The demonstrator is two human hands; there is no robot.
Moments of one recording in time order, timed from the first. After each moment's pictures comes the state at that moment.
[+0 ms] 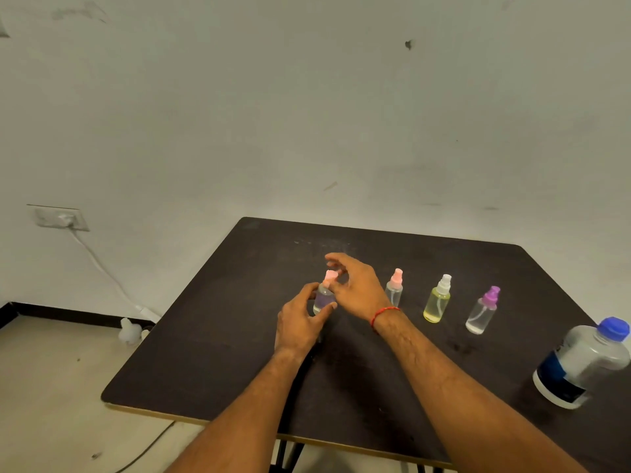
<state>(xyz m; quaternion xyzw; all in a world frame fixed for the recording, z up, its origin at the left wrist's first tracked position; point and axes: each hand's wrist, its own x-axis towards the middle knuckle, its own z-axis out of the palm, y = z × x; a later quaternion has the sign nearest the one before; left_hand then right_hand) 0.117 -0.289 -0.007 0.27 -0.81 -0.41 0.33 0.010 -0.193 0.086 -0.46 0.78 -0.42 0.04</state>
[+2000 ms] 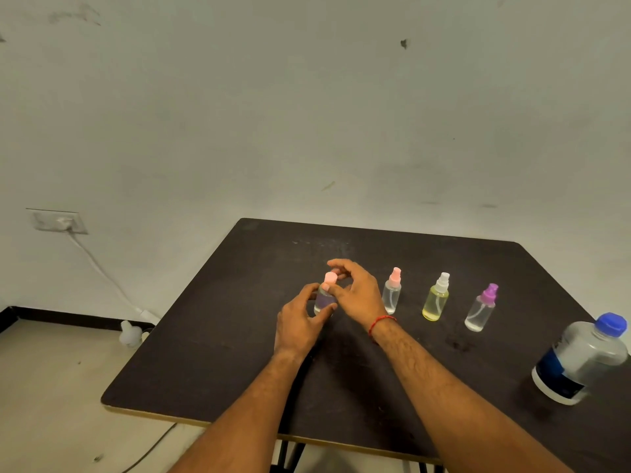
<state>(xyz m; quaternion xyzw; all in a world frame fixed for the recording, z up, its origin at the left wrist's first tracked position) 0.117 -0.287 -0.006 0.25 -0.82 -0.39 0.33 0.012 -0.194 0.067 -0.40 0.75 -0.53 0.08</state>
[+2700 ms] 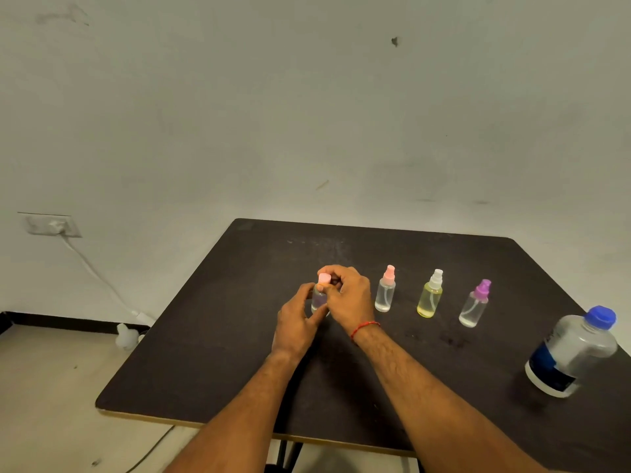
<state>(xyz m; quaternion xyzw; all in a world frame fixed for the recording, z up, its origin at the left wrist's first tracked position) 0.124 -0.279 0.002 0.21 -0.81 -0.43 0.33 0.029 -0.196 0.060 -0.37 0.76 -0.54 -0.01</state>
